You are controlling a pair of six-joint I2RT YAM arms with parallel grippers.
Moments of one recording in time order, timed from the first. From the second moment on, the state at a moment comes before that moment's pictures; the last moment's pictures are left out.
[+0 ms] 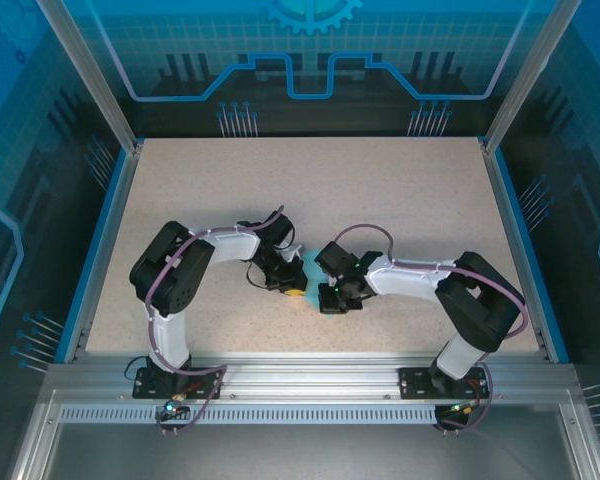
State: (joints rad) left arm -0.53 1.92 1.07 -0.54 0.67 -0.51; right arm 0.82 1.65 0.86 -0.52 -0.22 0.77
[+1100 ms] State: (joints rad) left arm -0.66 1.85 1.02 -0.50 0.64 -0.51; right arm 0.82 1.66 0.86 -0.53 -0.22 0.77
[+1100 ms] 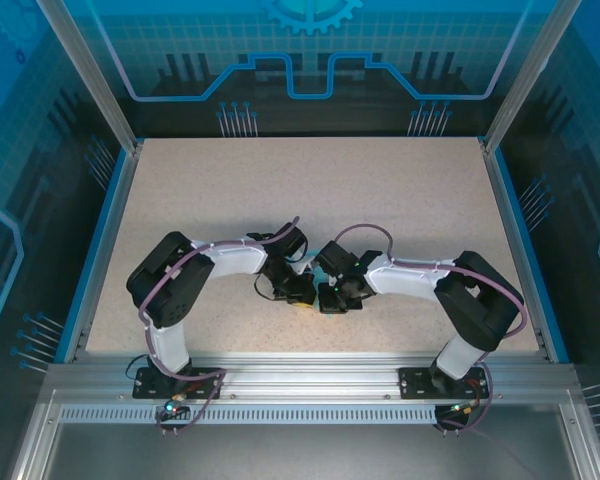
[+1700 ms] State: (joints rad) left arm -0.66 1.87 1.04 -0.51 0.57 -0.50; right arm 0.82 1.67 0.88 -0.55 -0.22 0.77
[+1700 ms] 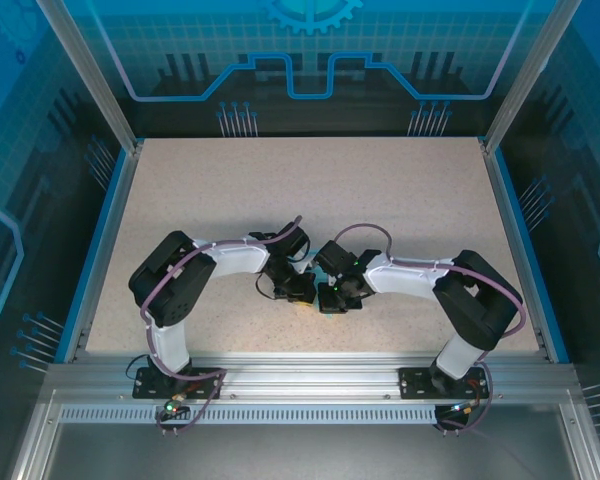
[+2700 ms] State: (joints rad) left arm -0.47 1.82 1.01 -0.57 0.48 -0.40; right arm 0.82 1.67 0.88 -0.55 -0.22 0.76
